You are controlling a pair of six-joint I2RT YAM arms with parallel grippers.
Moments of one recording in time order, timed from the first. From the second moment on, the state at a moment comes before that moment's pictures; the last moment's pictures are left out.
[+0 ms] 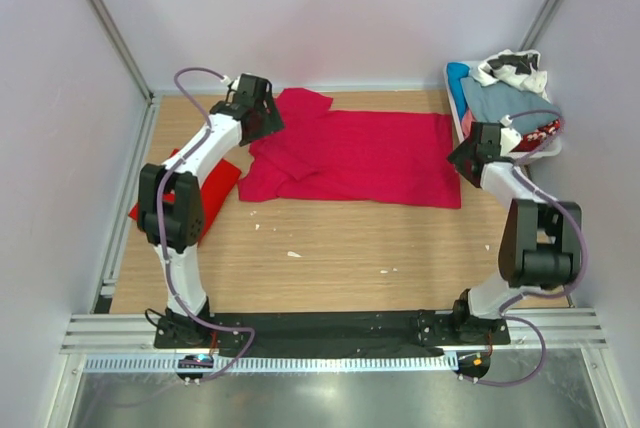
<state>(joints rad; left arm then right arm) -0.31 1.96 1.68 -0.57 -0.22 -0.60 -0.09 1.62 0.98 -0.17 0.25 0.67</state>
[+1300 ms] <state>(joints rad) -0.33 1.35 0.87 -0.51 -0.14 -0.74 -0.15 1.49 0.62 0.03 0.16 0.78</state>
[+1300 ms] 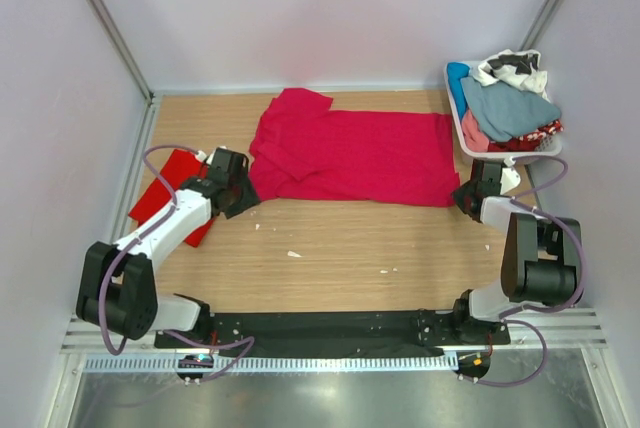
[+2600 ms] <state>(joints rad) -0.31 1.59 0.78 -0.12 -0.34 -0.93 -0.18 1.41 0.63 -0.10 0.15 0.74</state>
